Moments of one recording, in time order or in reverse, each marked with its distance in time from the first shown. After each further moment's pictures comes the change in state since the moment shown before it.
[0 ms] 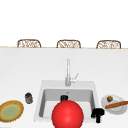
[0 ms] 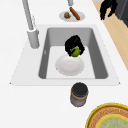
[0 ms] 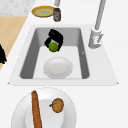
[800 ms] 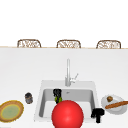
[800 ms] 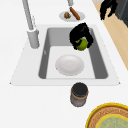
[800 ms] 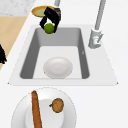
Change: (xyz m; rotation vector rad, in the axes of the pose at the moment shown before) left hand 0.085 0.074 0.064 0.008 -0.003 0.009; right hand 0.000 0.000 0.000 0.000 0.000 0.000
